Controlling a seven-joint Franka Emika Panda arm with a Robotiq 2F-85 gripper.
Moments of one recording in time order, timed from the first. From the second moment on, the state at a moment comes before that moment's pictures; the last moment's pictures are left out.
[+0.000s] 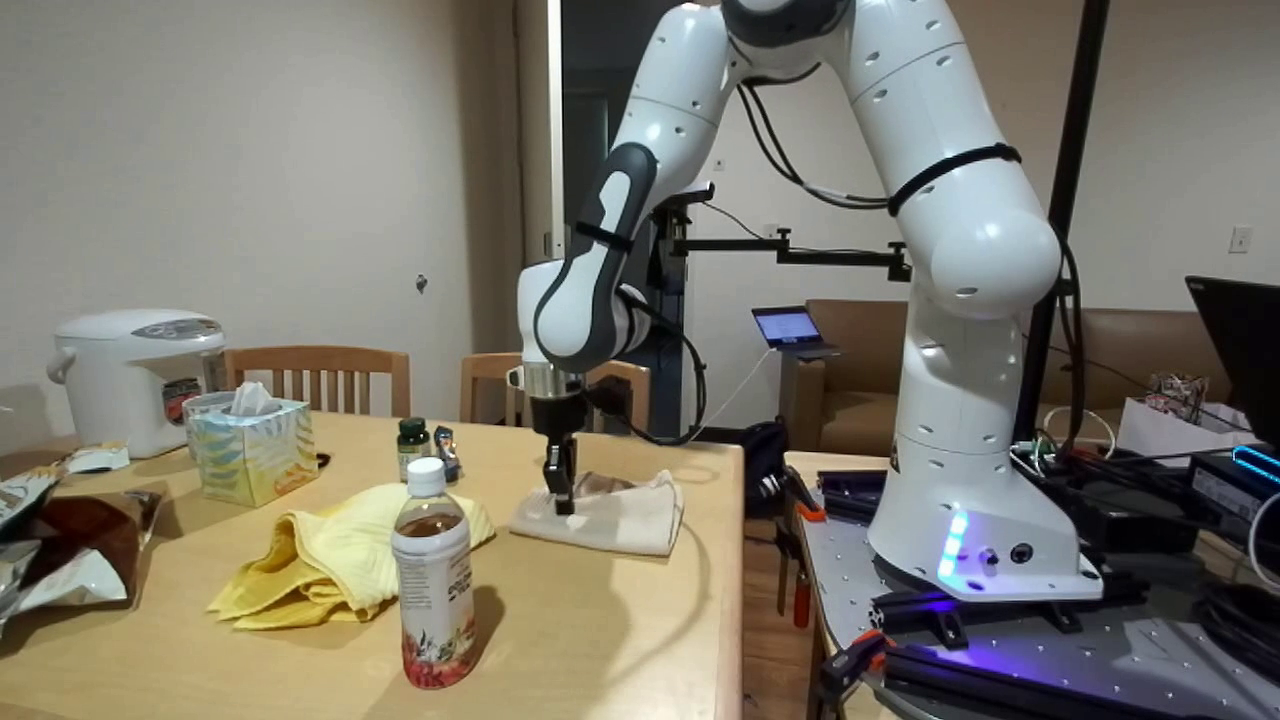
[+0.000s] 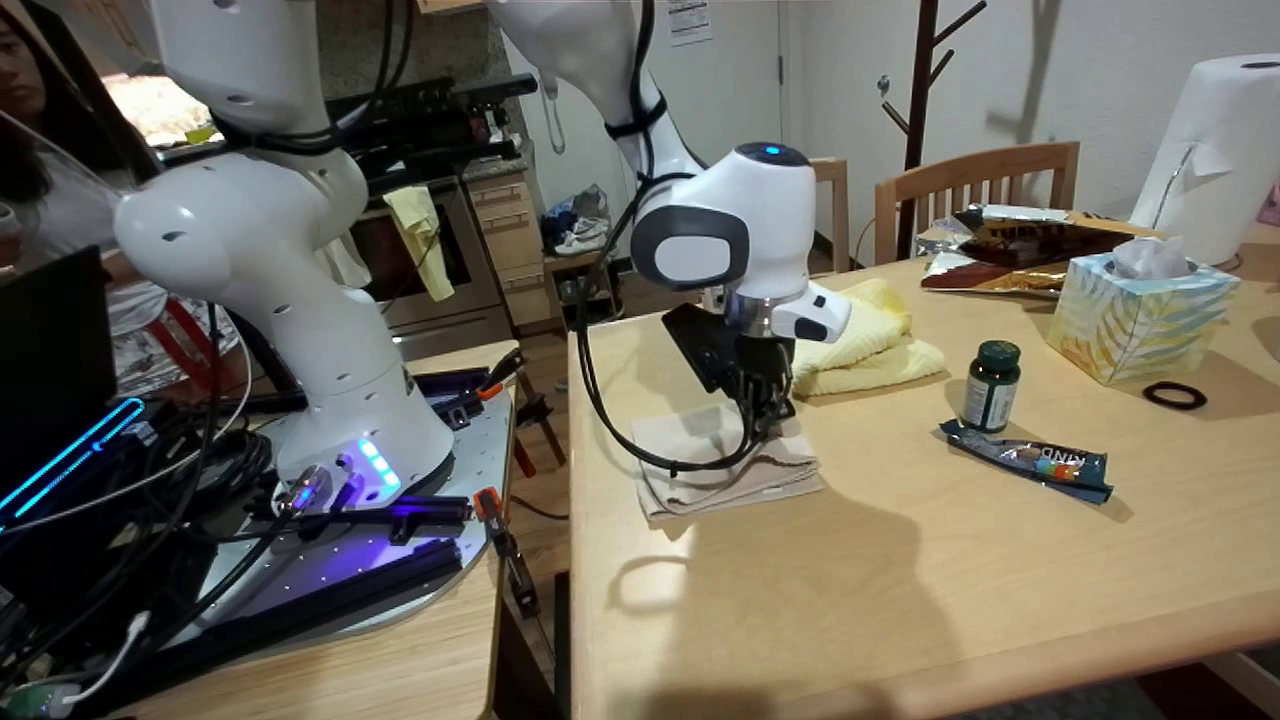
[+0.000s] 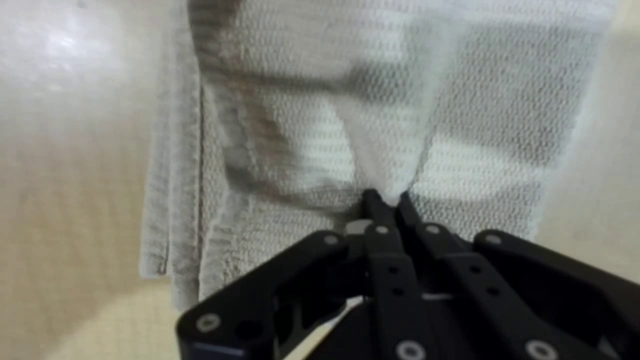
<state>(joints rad) -0.27 0.44 0.08 -2.39 0.04 2.75 -0.33</state>
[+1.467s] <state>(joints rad) -0.30 0.42 -0.11 -2.41 0.14 2.70 -0.29</state>
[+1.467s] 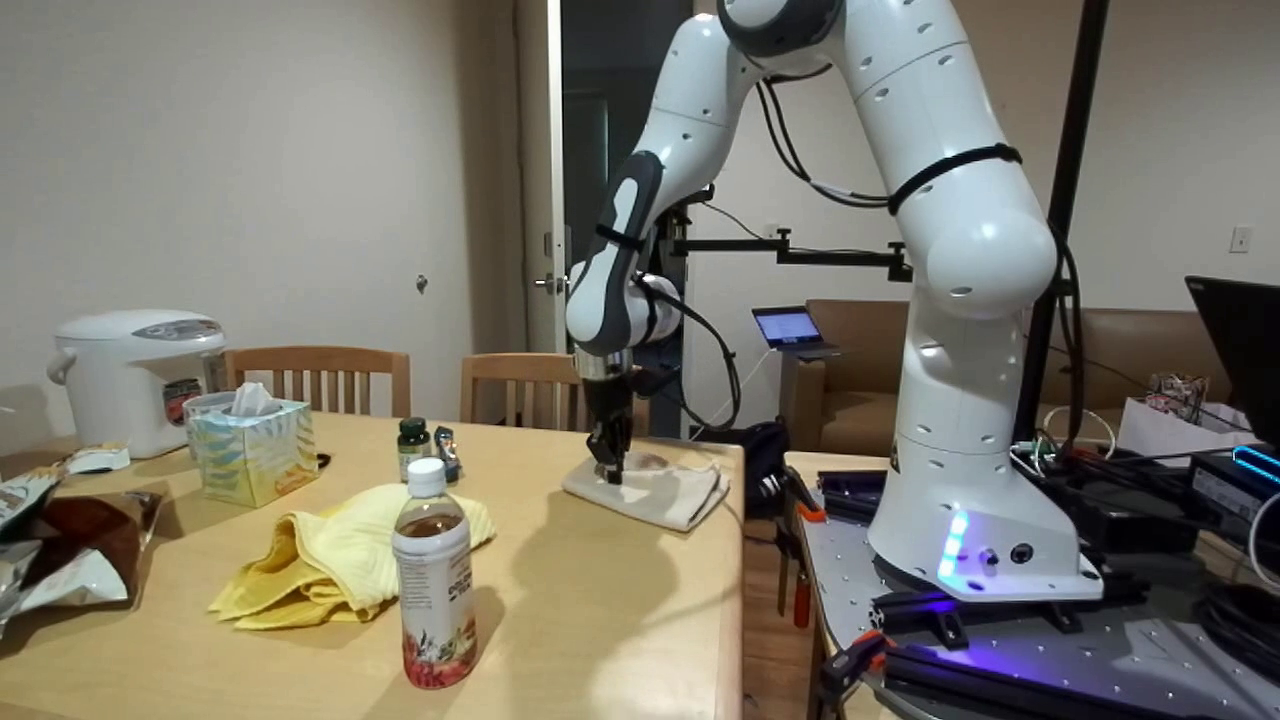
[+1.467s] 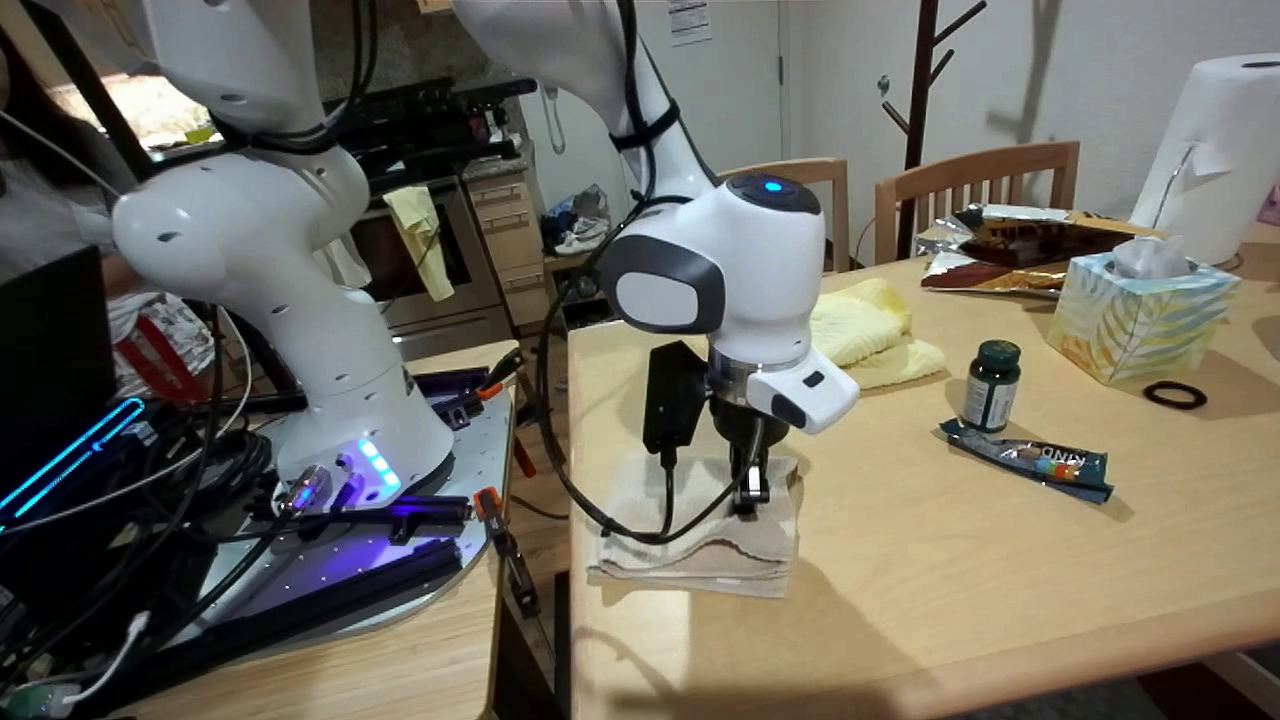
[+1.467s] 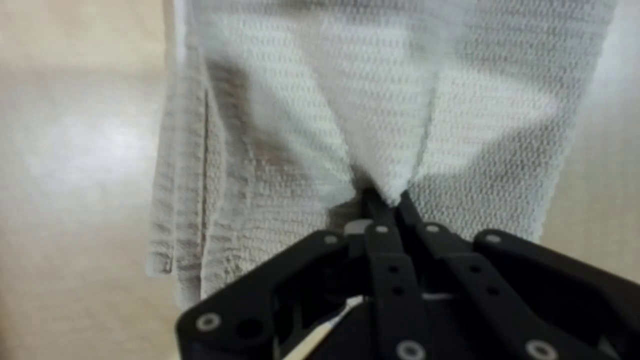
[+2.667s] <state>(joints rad) -0.30 0.43 0.03 -2.42 0.10 2.79 -0.43</state>
